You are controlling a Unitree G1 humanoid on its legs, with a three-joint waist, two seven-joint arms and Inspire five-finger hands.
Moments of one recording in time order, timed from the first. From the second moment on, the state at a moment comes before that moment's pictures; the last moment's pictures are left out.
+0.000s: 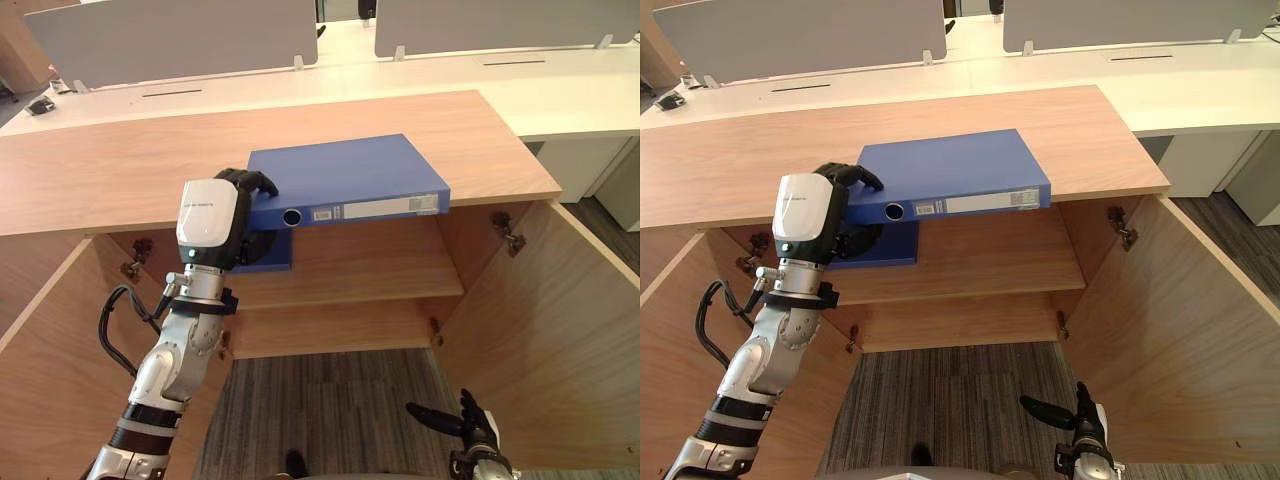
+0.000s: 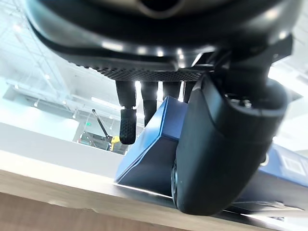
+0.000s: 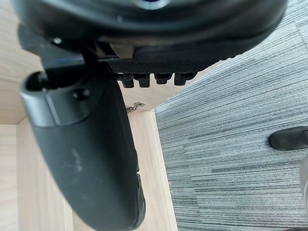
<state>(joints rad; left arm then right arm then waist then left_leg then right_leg) -0.14 0.42 -0.10 -0.11 0.81 -0.09 0.36 0.19 -0.13 -0.15 0.76 0.10 -0.09 -0.11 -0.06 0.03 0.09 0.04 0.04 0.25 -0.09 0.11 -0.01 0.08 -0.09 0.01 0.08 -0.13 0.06</state>
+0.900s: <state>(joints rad) 0.29 0.13 -0.07 -0.56 -0.38 -0.24 -0.01 0.19 -0.01 -0.14 -0.18 0.60 -0.19 -0.01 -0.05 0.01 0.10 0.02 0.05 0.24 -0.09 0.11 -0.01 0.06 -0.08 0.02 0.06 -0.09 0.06</state>
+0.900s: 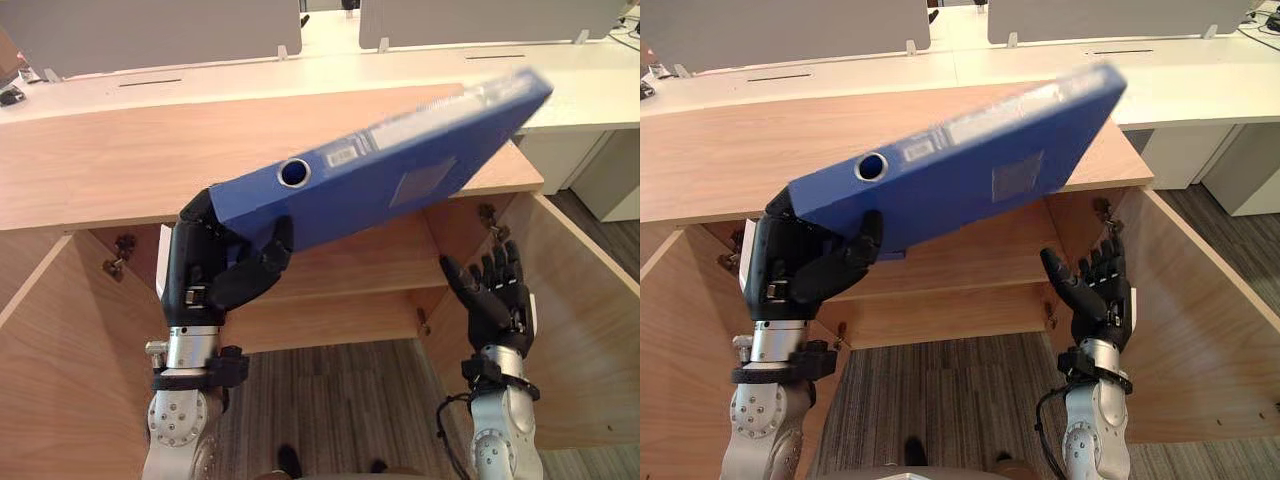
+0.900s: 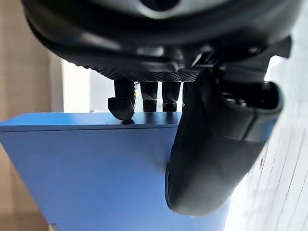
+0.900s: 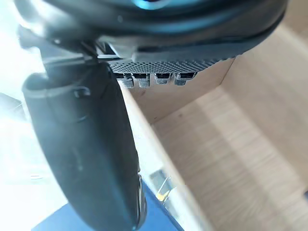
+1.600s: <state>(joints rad) 0.32 0.09 -0.15 -0.46 -0.75 -0.20 -0.15 -0.01 -0.11 0.09 -0.16 0.69 -0.19 0.12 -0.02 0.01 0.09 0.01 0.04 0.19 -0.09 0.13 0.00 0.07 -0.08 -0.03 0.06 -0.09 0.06</state>
